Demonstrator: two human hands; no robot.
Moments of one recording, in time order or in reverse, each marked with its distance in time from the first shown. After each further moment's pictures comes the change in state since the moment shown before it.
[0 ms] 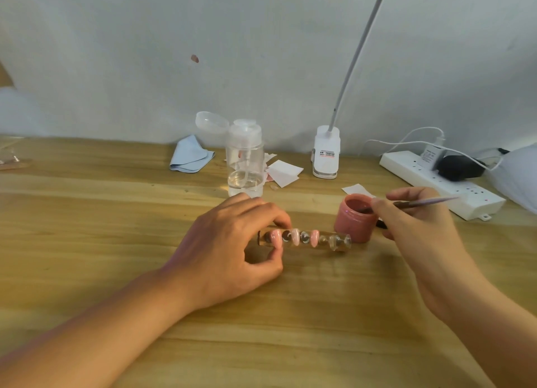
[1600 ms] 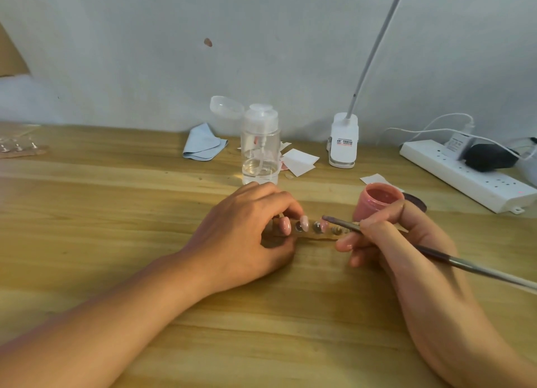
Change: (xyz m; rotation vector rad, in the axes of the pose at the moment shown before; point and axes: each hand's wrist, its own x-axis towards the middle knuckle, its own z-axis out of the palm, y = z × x) left_hand -0.001 -0.012 0.004 -0.079 -0.118 -0.108; right_hand -0.052 0.007 0.016 0.304 -0.309 -0.058
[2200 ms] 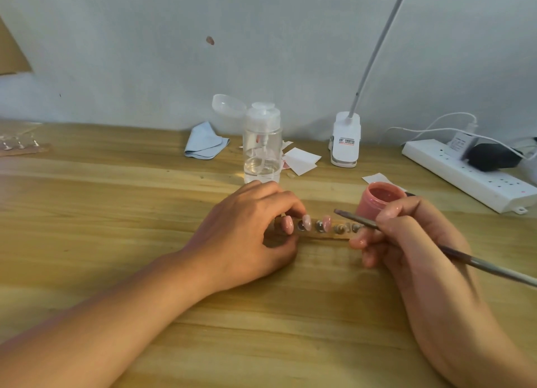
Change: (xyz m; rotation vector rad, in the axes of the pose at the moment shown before) left_hand 0.000 0.002 0.000 0.009 0.010 0.012; right_hand -0.003 -0.006 0.001 0.089 0.043 -0.025
